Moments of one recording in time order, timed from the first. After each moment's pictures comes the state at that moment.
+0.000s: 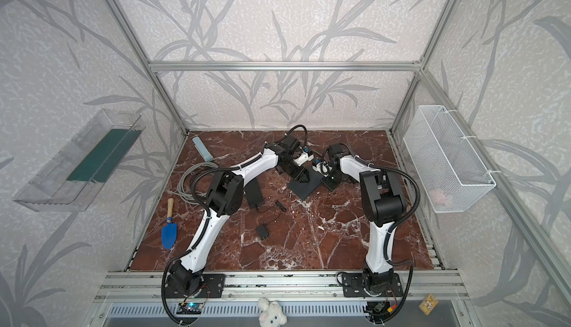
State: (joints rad) left arm -0.61 2.50 2.16 -0.84 0.45 0.14; right arm 0.25 1.99 1.34 -0.70 -0.14 -0.54
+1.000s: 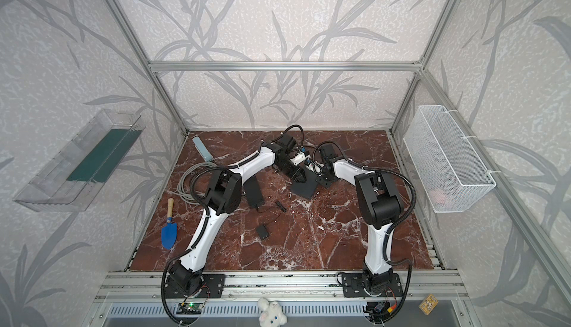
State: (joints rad) left arm -0.56 2.50 2.16 -0.89 0.49 0.16; right arm 0.32 1.97 1.28 -0.48 -0.02 -0.65
